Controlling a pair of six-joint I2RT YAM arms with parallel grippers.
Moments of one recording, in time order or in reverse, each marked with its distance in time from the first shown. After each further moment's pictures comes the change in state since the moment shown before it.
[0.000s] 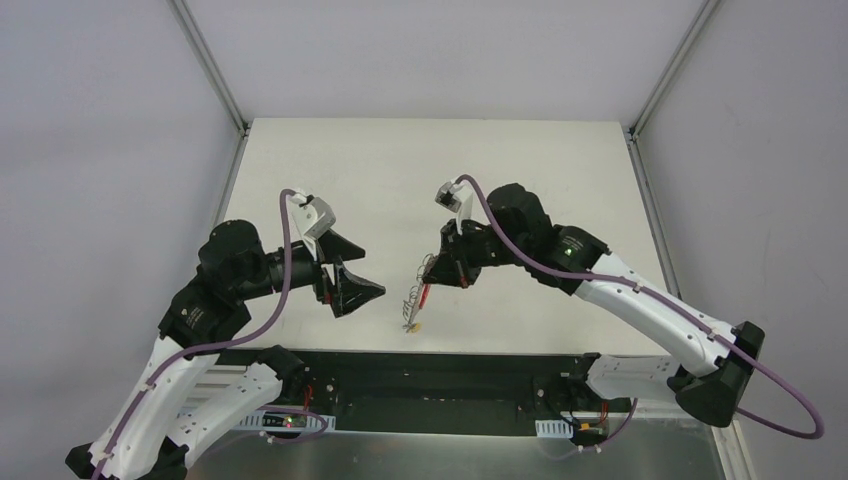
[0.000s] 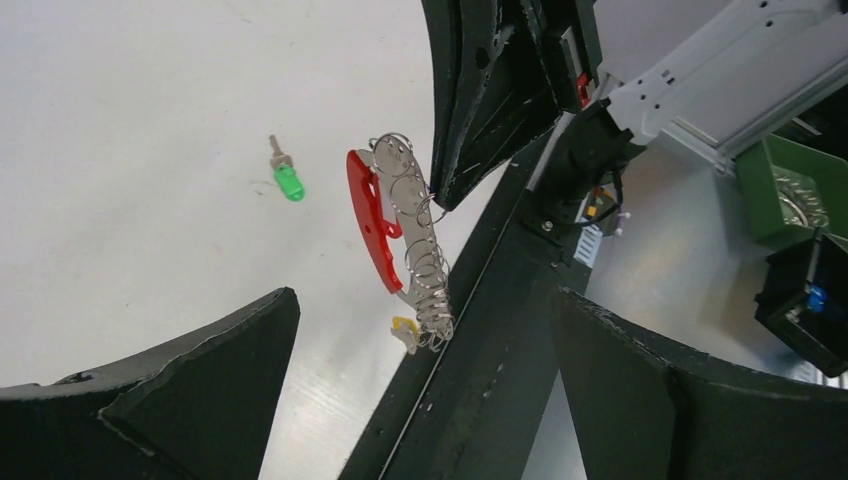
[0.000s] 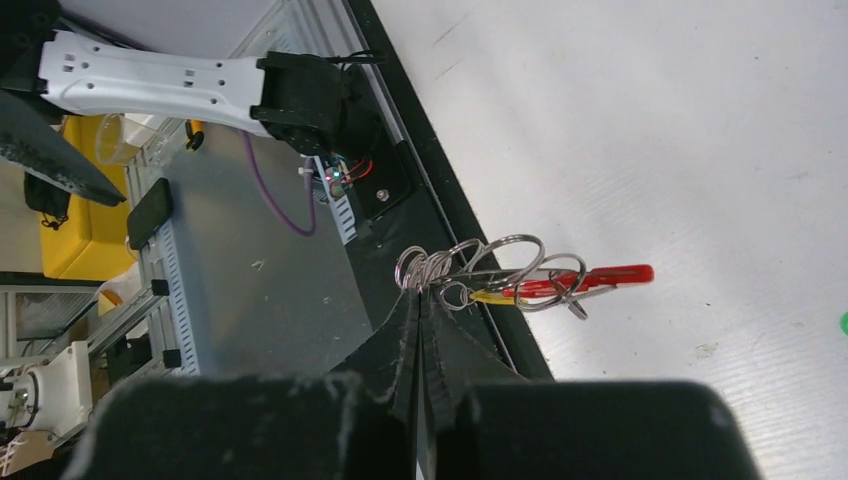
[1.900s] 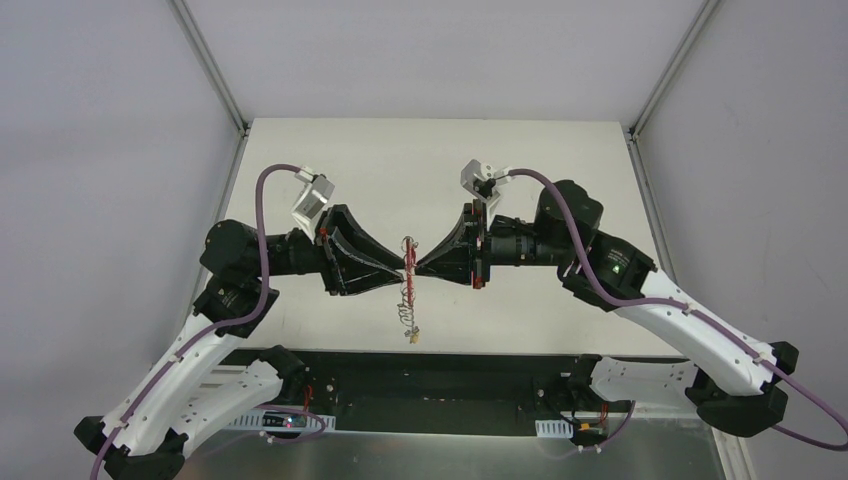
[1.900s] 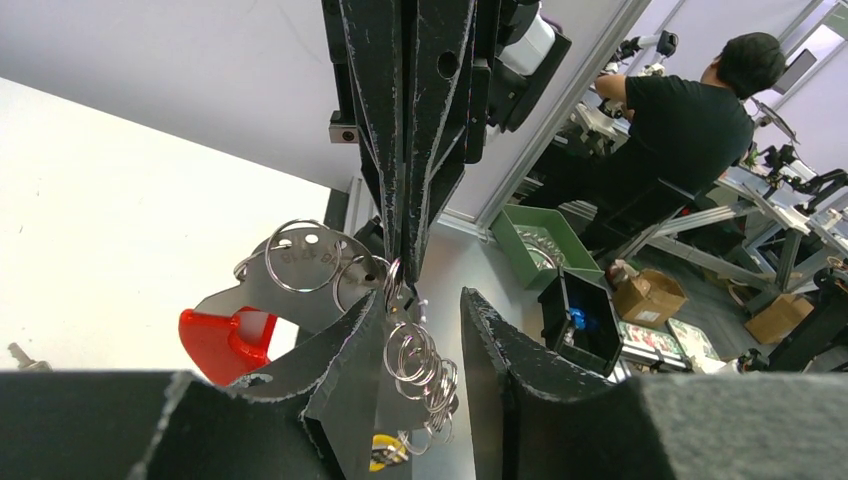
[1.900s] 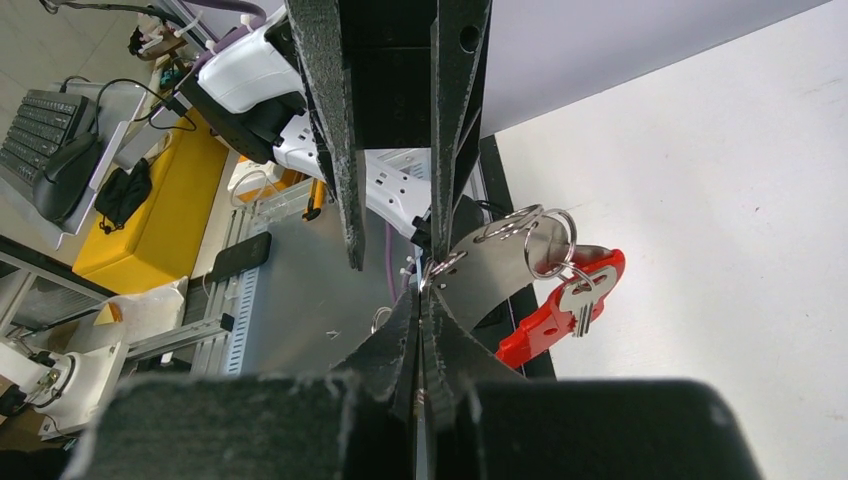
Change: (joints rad) left arm -0.048 0.086 -0.119 0.759 0.356 -0.539; right arm 0.106 -0.132 0.120 0.201 -0.052 0.031
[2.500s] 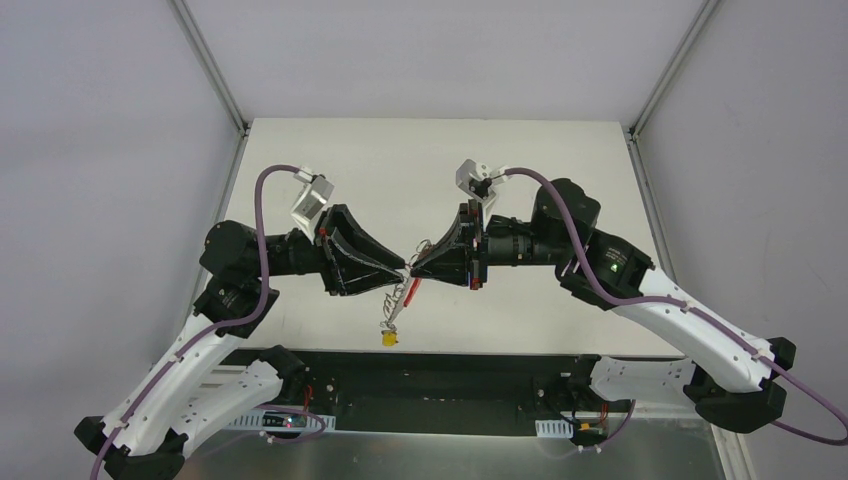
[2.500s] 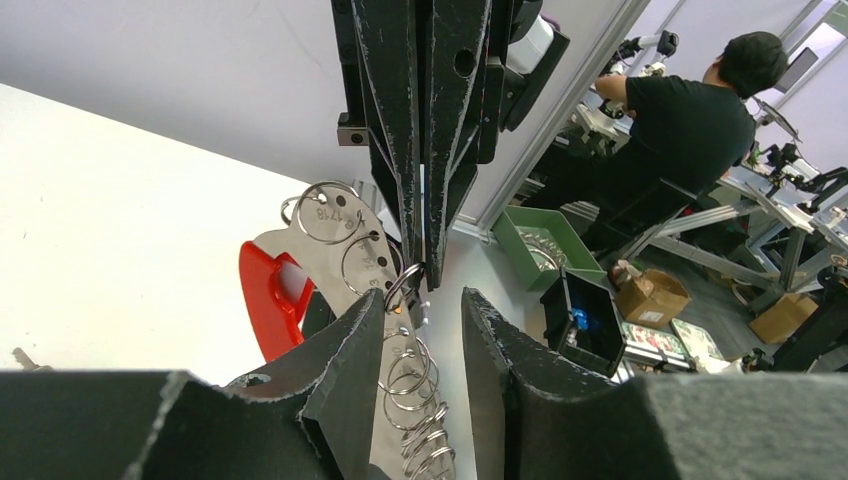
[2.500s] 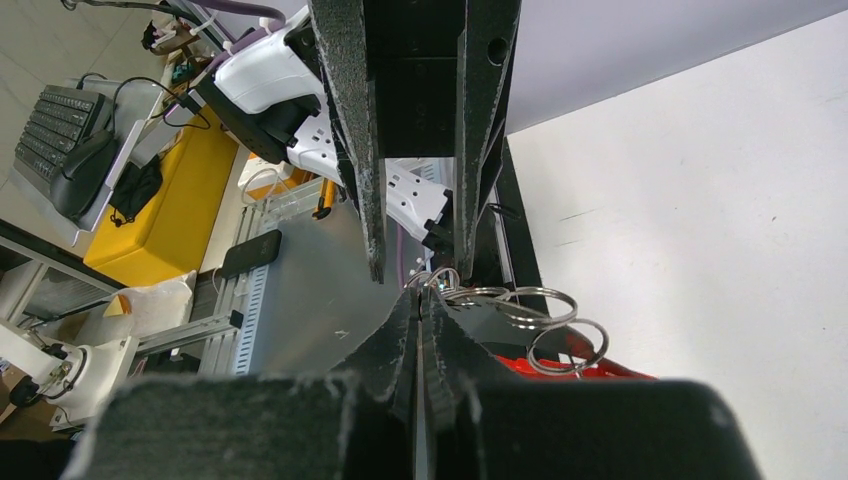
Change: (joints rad) left arm 0.000 -0.002 -0.004 0.014 0.000 0.001; right arm 0.023 0.021 0.031 -0.002 -0.003 0.003
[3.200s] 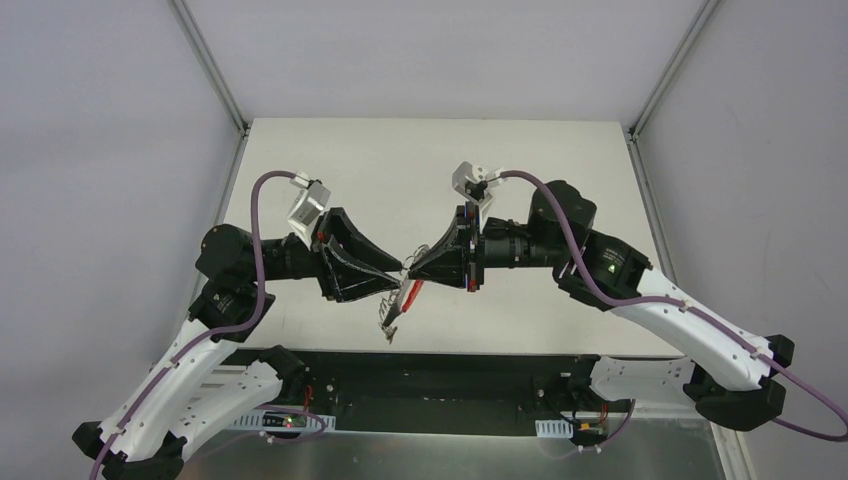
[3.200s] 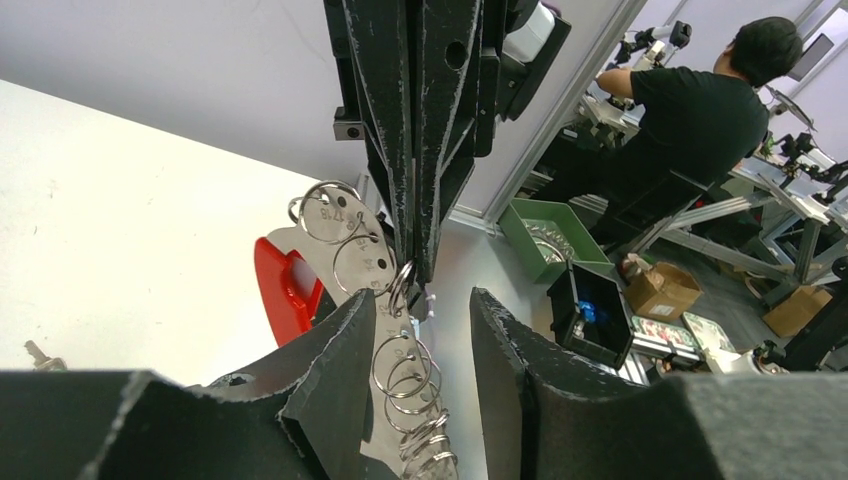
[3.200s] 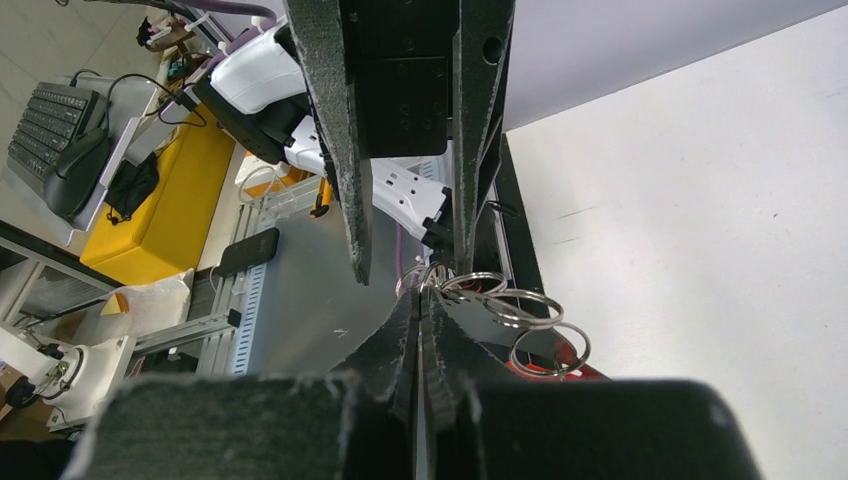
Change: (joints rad) left arm -0.001 -0.029 0.000 -0.050 -0.004 0.040; right arm 0.019 0.003 0.000 -0.006 0.021 -0.005
